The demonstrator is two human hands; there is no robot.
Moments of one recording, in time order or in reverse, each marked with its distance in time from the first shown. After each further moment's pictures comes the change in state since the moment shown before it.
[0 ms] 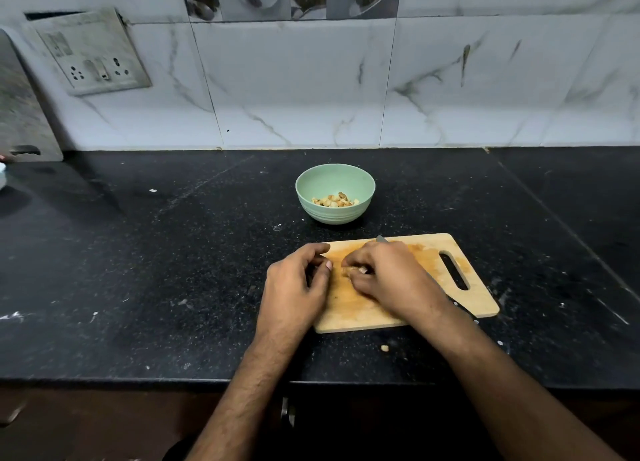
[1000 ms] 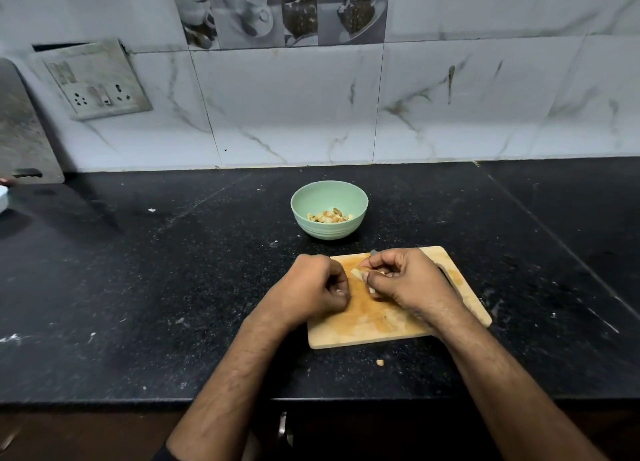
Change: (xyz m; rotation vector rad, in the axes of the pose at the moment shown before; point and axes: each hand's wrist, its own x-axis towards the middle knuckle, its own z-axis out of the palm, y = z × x) left_hand 0.045 0.018 0.002 0.240 -0.588 0.116; right_hand -0.005 0.029 -0.011 0.726 0.074 0.285
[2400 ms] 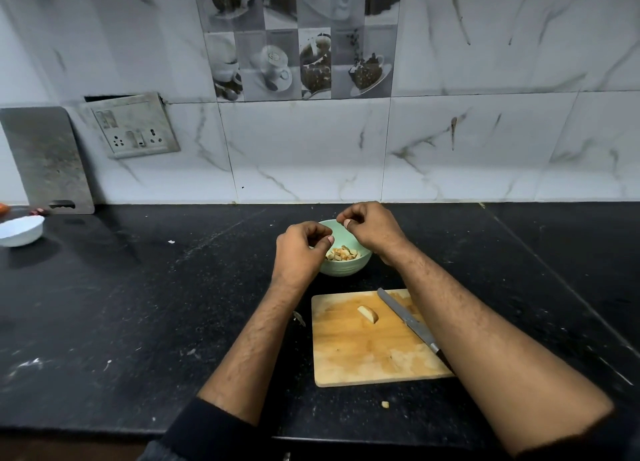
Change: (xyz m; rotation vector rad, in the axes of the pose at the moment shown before) left_hand 0.061 -0.008 -0.048 -0.280 0.665 -0.117; right_hand 0.128 -0.081 0.010 -0.356 0.166 -0.320
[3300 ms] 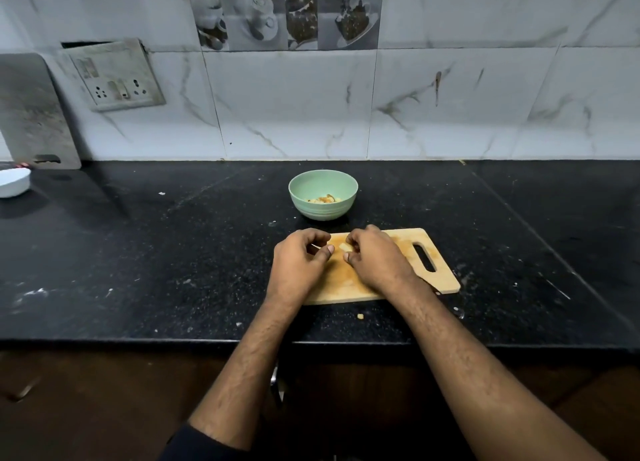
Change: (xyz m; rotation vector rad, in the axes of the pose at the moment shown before) left_hand -0.122 -0.008 0.009 0.036 -0.102 -0.009; right_hand -0.154 0.024 0.006 -0.461 -0.147 0.053
